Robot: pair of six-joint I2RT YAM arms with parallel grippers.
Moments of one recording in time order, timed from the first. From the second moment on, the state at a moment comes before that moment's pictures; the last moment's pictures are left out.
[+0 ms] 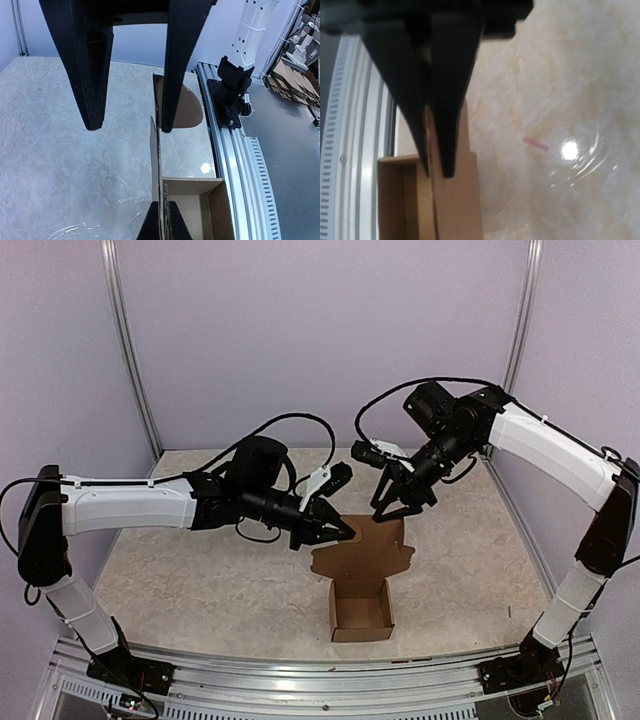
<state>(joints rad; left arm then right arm) -0.91 1.66 1.20 -0.02 0.65 0.14 0.66 1.67 1.71 -1.16 -0.66 -0.69</state>
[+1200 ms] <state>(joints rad) -0.92 1.47 0.67 0.42 0.31 0.01 0.69 1.66 1.68 -1.18 -0.54 -0.69</state>
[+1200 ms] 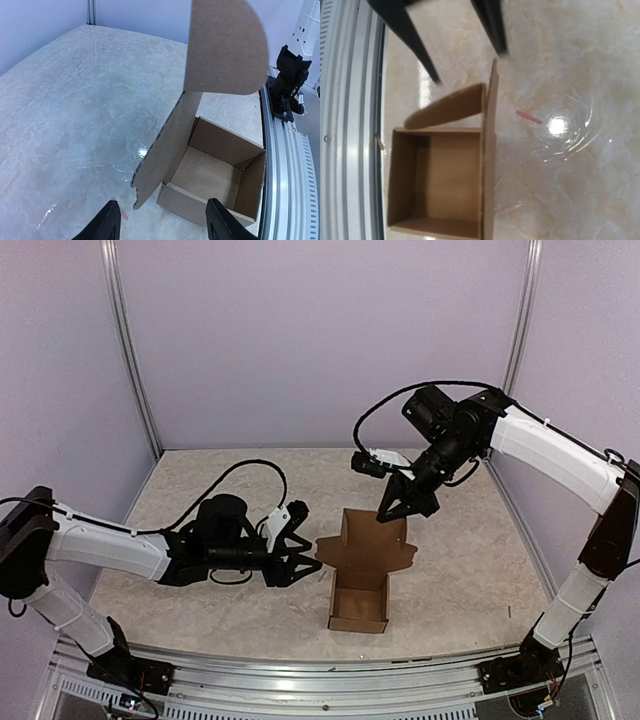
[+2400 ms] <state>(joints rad) -0.99 1.83 1.17 0.12 0.05 -0.37 0.63 1.65 1.64 -1.07 -0.36 -0.56</state>
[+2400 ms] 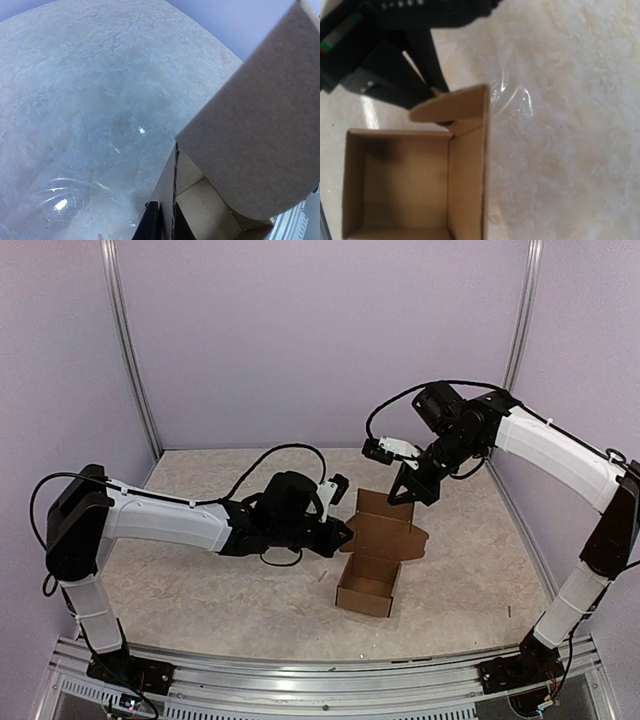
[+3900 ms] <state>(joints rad) -0.81 1.66 0.95 0.31 0.61 0.09 0.61 1.60 1.61 -1.05 -0.52 -0.71</state>
